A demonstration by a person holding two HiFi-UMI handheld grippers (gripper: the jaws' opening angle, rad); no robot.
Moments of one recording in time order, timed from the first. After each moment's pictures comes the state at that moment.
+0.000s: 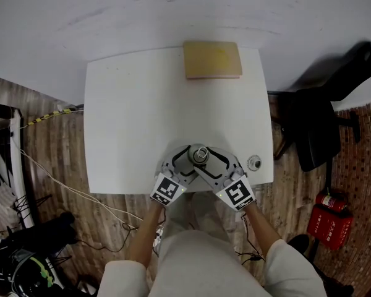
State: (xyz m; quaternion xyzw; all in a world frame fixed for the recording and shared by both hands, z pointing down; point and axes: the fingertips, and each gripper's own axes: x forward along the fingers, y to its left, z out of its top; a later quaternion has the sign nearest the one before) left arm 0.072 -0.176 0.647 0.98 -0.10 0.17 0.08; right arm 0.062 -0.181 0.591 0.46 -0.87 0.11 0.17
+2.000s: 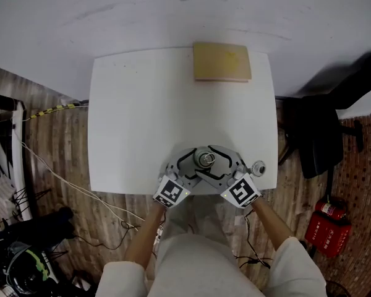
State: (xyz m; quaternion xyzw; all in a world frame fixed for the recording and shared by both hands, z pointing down) left arm 0.072 -0.175 0.648 0.98 -0.10 0.16 0.07; right arm 0.049 -0.189 0.599 0.38 -0.90 0.07 0.19
